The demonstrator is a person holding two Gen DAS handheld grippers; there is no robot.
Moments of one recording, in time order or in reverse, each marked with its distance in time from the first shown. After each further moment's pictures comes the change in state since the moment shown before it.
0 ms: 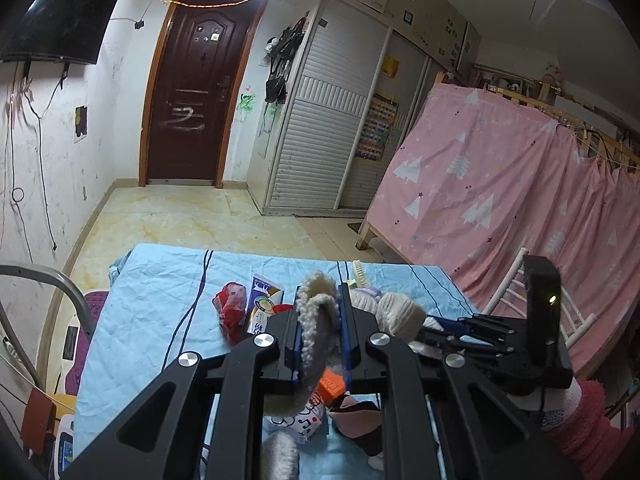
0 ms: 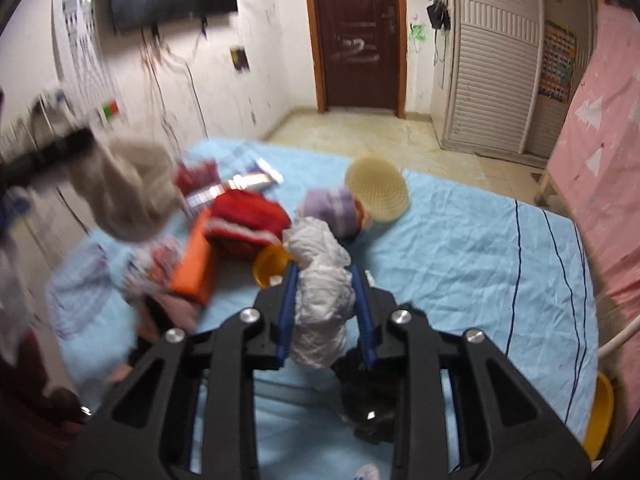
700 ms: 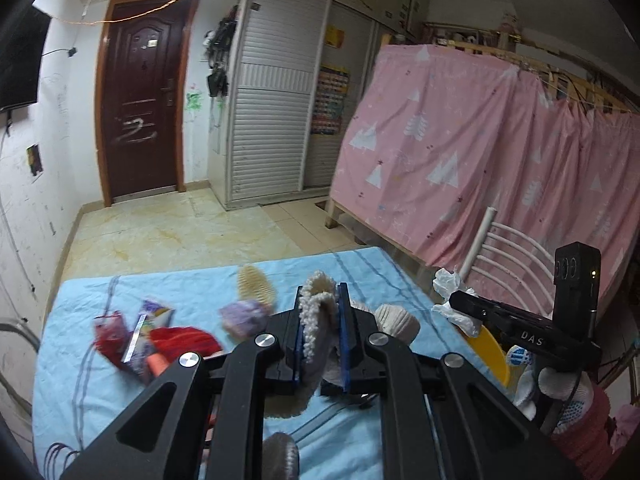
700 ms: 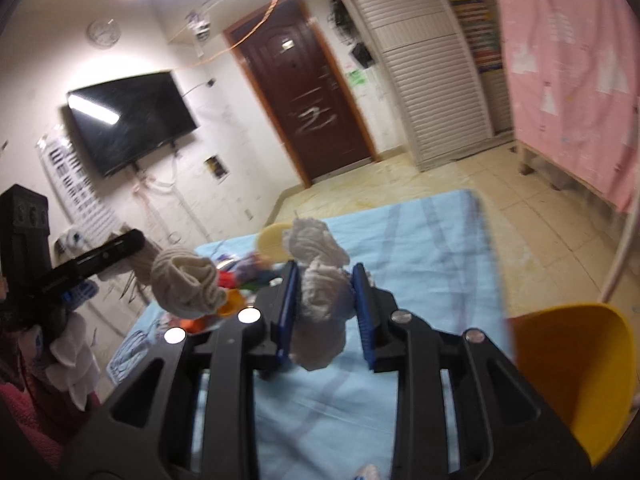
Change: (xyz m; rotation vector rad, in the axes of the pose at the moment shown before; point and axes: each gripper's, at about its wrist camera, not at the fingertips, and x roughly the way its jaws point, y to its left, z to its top) left arm 0.054 -0.143 0.009 0.174 0.093 -0.080; right arm -0.116 -0.130 -0.055 0.350 -0.244 -0.012
